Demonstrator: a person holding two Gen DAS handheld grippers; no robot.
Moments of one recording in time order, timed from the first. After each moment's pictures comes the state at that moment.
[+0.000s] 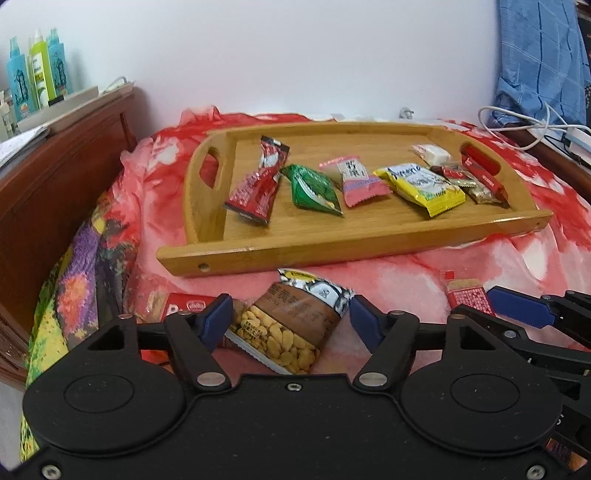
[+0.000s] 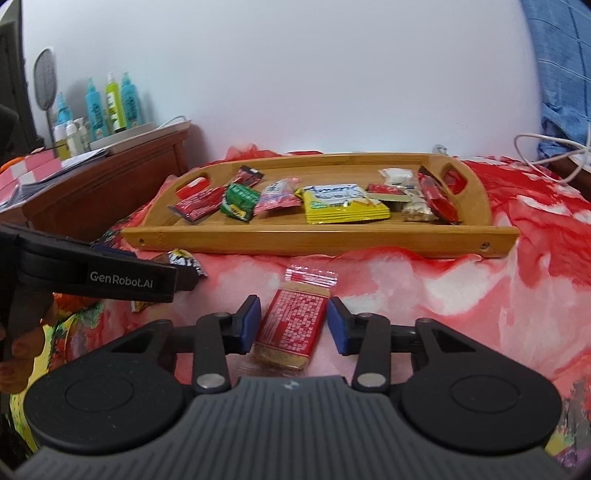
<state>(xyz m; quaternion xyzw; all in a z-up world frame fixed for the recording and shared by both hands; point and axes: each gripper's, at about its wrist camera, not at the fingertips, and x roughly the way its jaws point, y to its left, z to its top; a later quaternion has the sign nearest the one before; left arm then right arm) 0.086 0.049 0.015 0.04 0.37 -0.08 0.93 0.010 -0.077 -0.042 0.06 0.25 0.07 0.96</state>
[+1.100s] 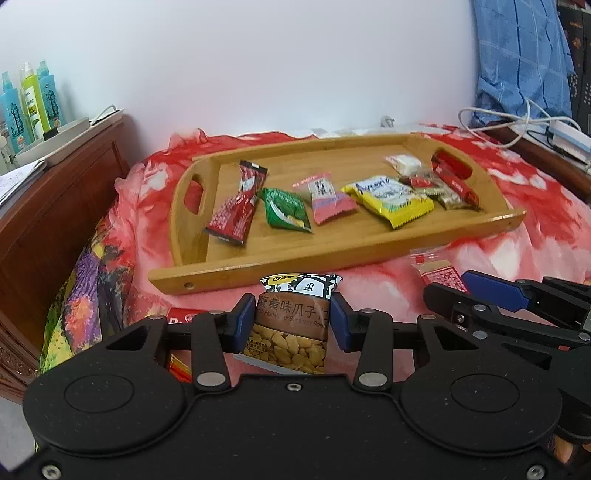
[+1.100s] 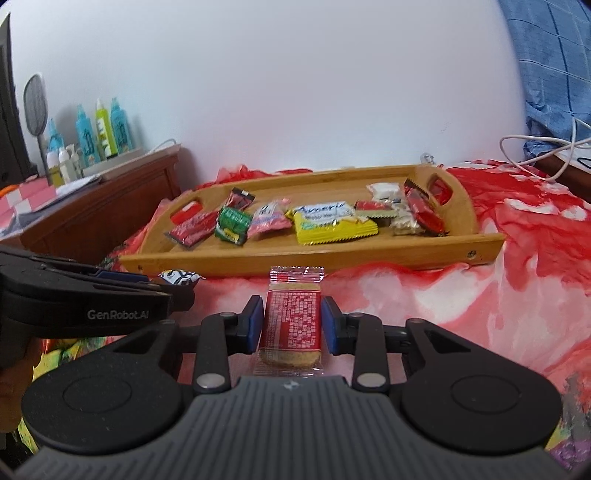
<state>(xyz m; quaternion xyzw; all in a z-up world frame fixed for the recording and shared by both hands) 0.066 0.031 0.038 0.07 0.34 -0.09 0.93 0.005 -0.084 -0.033 0.08 0.22 0.05 0.97</state>
